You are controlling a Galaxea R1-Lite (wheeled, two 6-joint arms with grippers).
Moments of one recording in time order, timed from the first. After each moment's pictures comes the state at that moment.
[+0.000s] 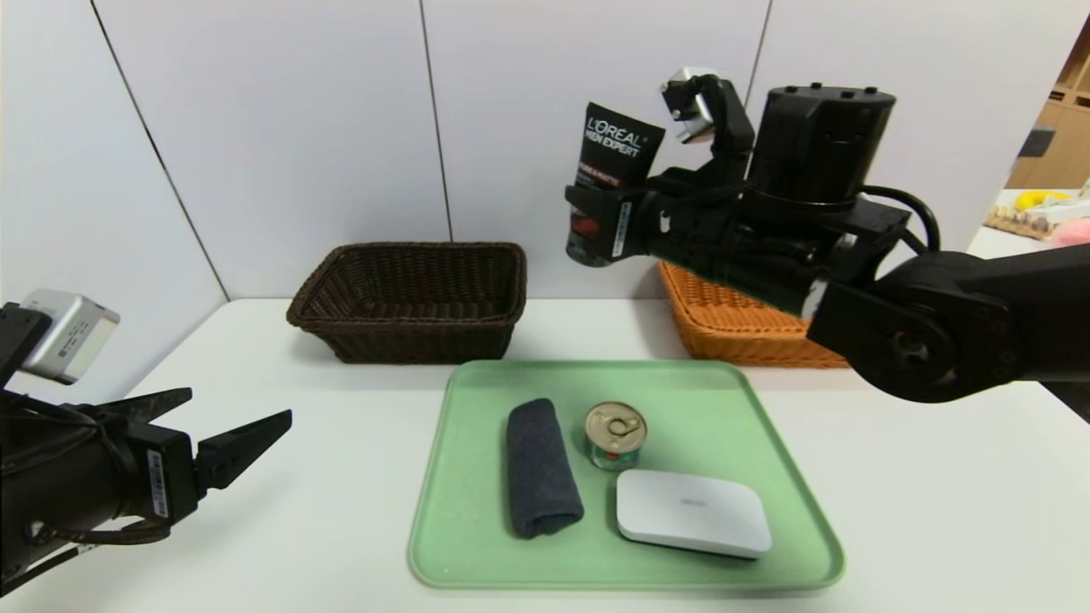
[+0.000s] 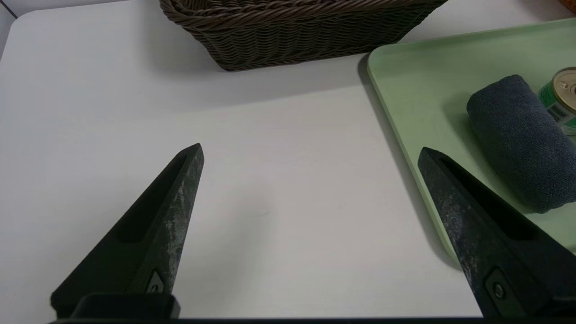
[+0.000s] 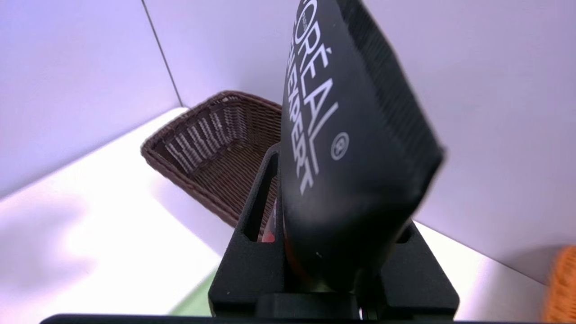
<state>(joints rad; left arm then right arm) -0.24 1.07 -0.47 -0.30 0.00 -0.04 0.62 1.86 -1.27 -0.64 0.06 0.06</state>
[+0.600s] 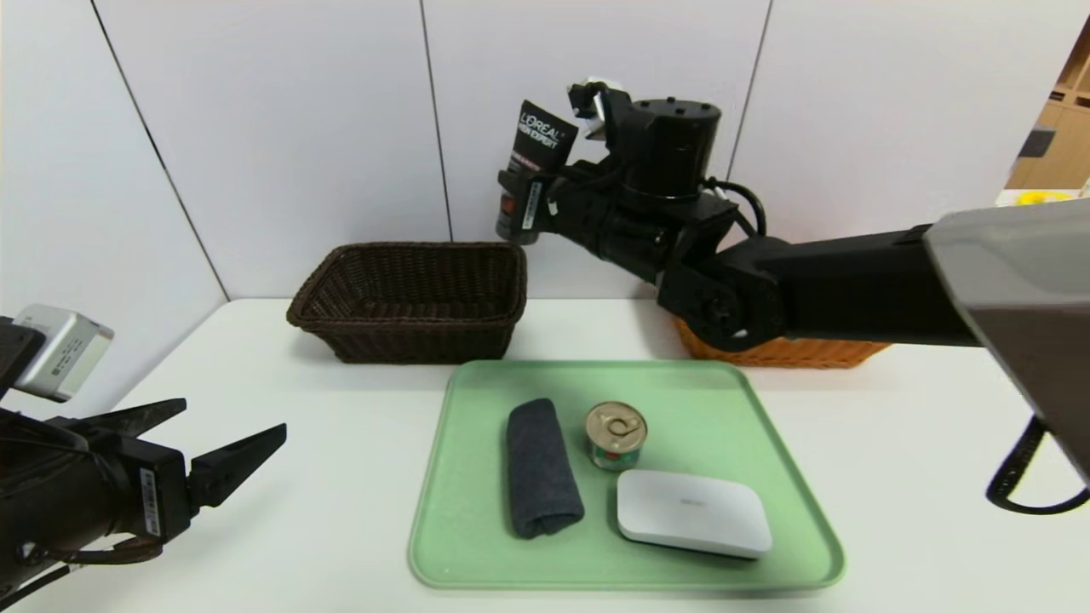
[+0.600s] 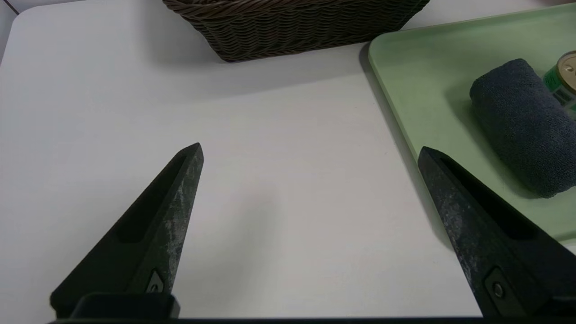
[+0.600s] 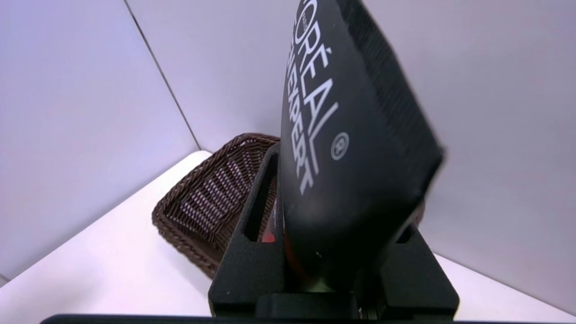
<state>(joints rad) -0.24 1.05 -0.44 -0.30 0.00 -0.02 0.67 2.16 -1.71 -0.57 0.01 0.18</state>
